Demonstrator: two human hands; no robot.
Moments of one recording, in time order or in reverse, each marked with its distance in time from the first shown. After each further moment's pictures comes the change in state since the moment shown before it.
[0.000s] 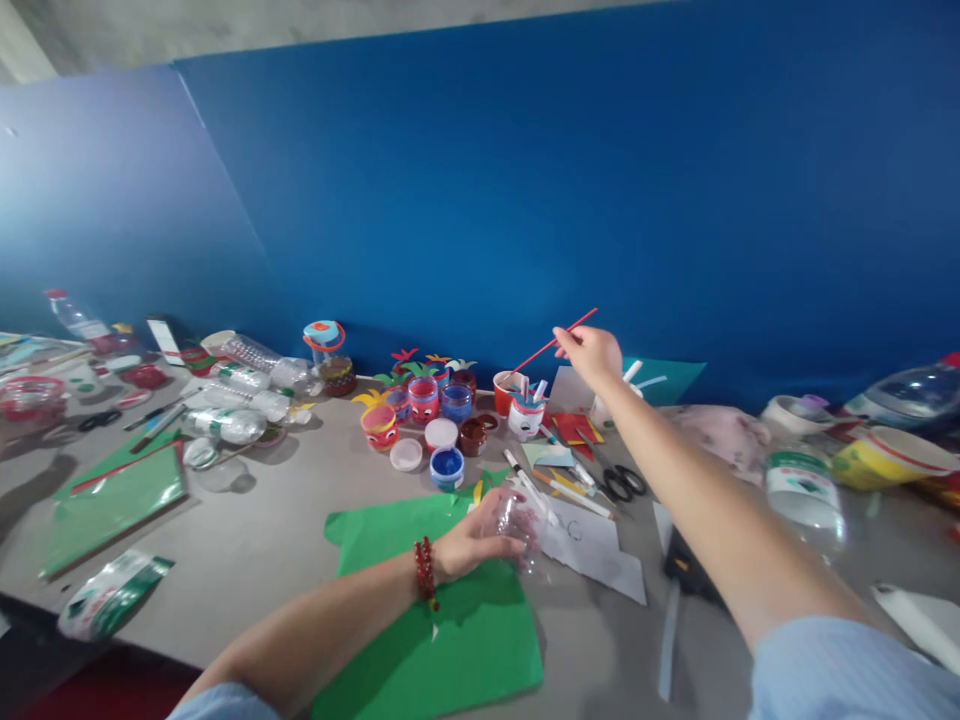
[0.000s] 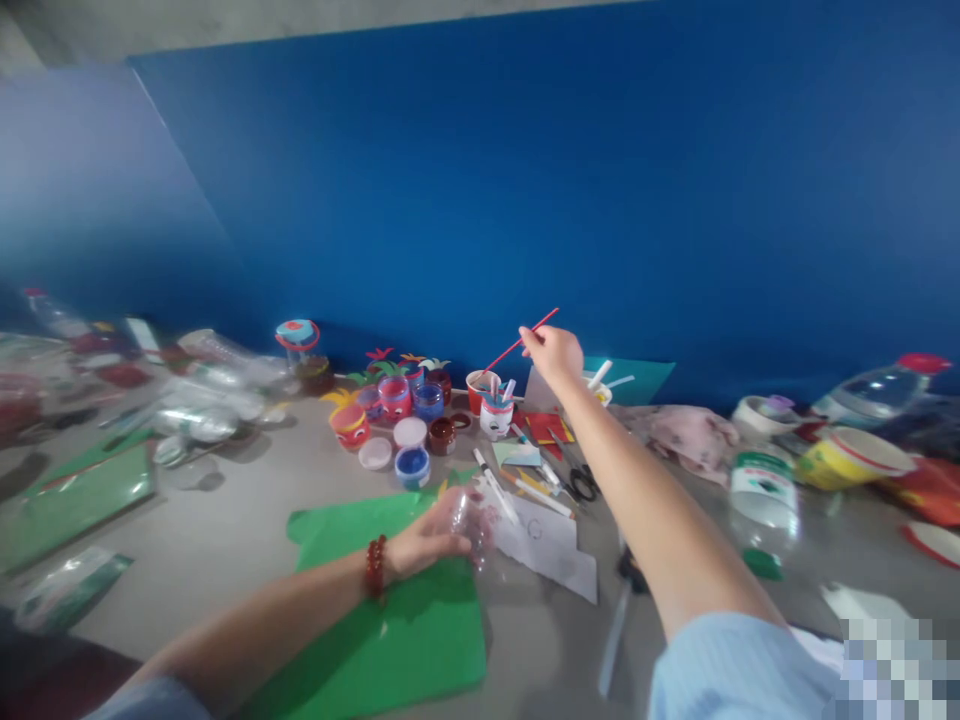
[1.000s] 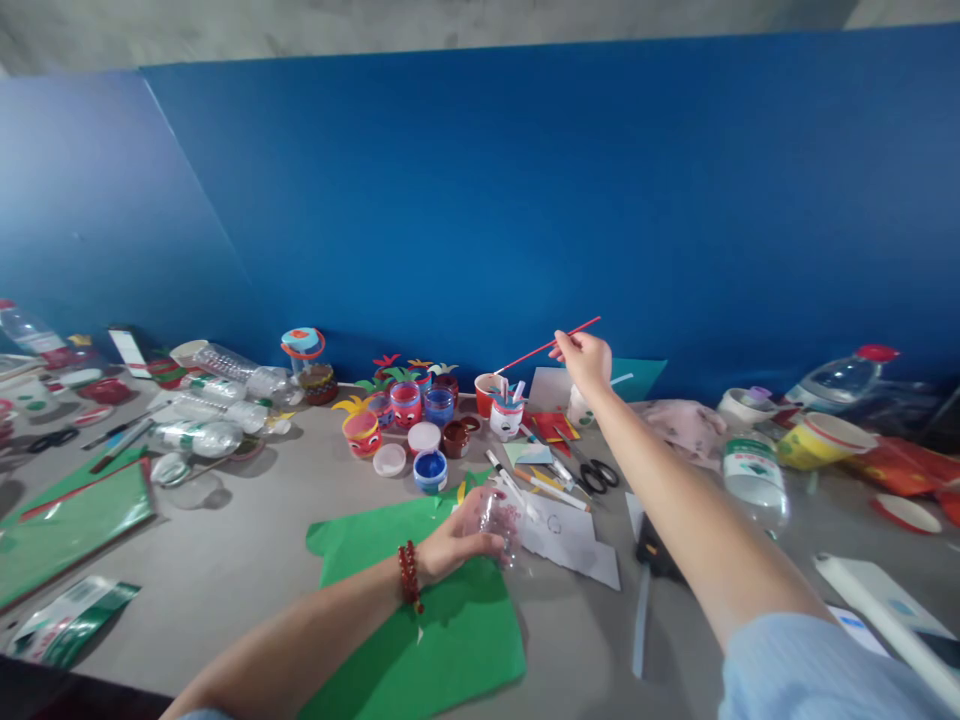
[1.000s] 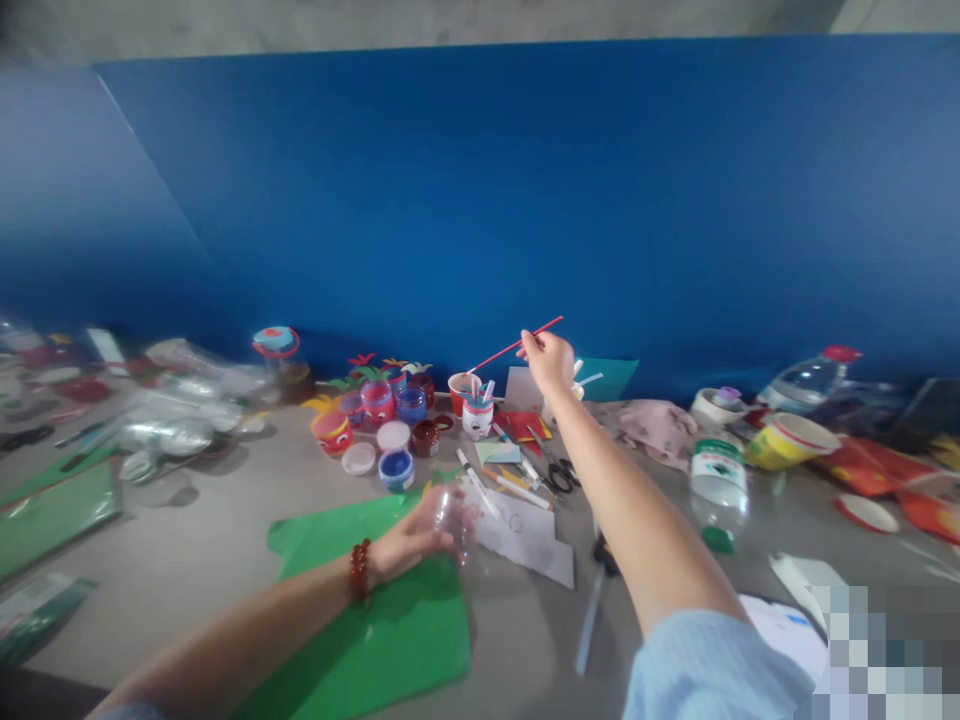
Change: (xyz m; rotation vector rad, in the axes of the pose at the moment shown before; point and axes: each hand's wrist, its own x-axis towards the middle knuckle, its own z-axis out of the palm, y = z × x) left_hand -0.002 0.003 0.004 0.015 -0.006 0.010; right_hand -0.013 0.025 -0.008 0.301 0.178 0.128
